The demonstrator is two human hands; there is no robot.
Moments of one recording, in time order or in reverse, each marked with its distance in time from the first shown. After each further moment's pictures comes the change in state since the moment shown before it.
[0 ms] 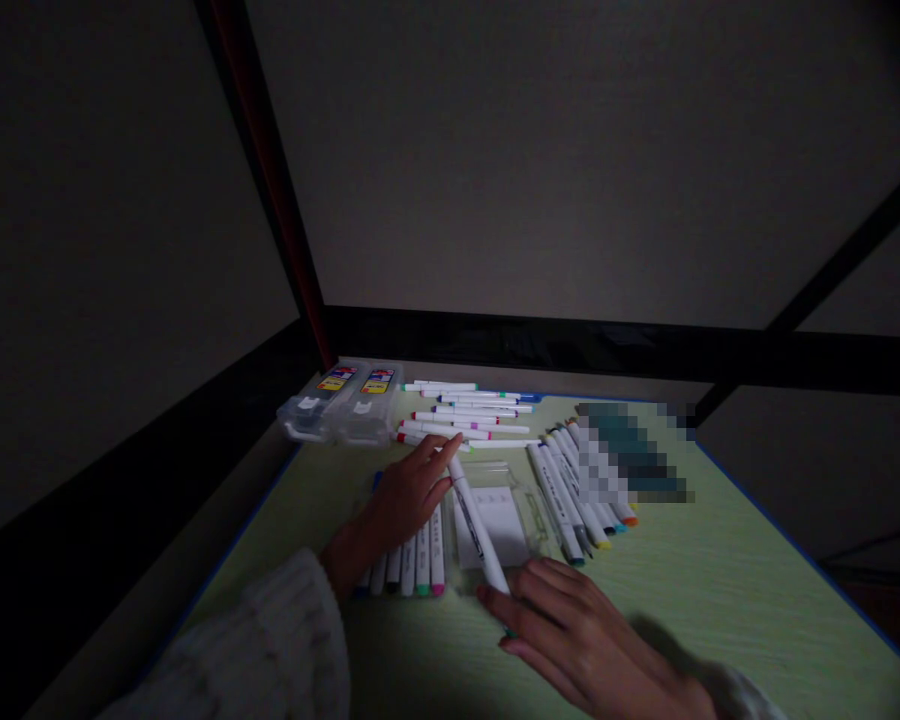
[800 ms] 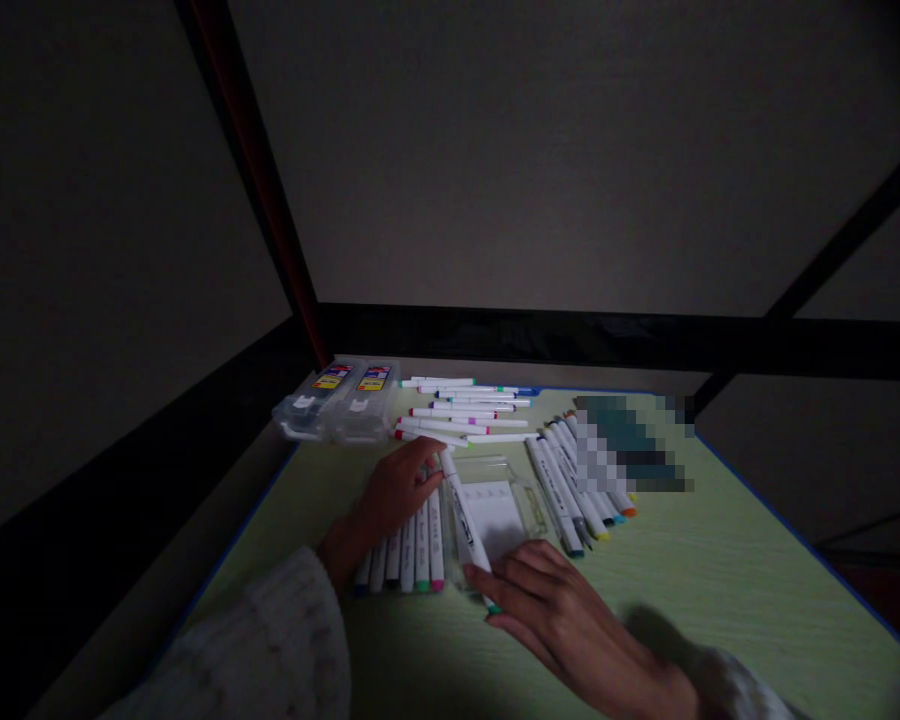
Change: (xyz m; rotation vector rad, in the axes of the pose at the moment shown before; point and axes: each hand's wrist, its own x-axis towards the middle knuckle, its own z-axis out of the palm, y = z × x) left_hand -0.001 -0.018 0.013 -0.162 0.060 -0.171; right_hand -0.004 0.002 0.019 0.104 -0.139 0.157
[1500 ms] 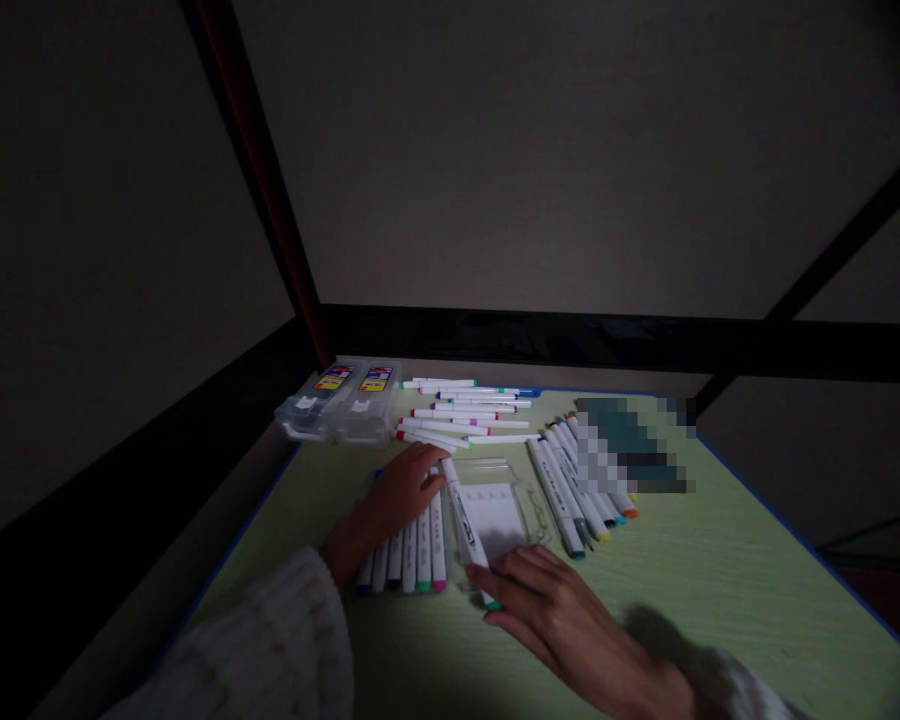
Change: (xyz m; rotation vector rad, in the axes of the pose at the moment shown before) left_hand 0.001 0.001 0.001 0.102 -0.105 0.042; right_hand 0.002 -0.002 -0.001 0.034 -0.059 0.069
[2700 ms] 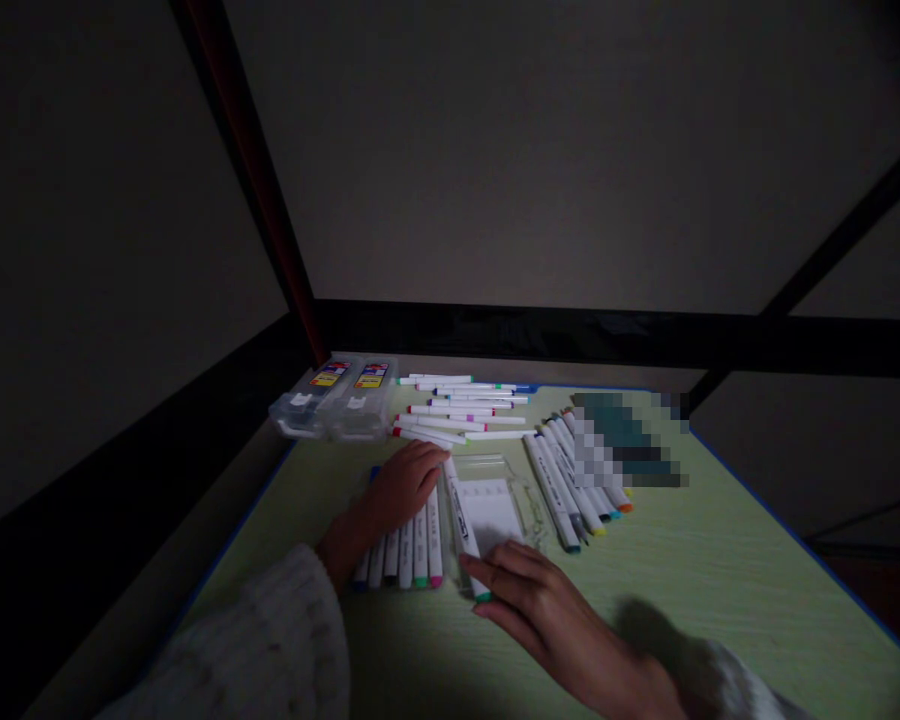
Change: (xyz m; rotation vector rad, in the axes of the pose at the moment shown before) left_hand 0.002 -0.003 0.004 0.045 -0.009 0.111; right_hand 0.001 -0.005 0.006 0.178 0.032 0.099
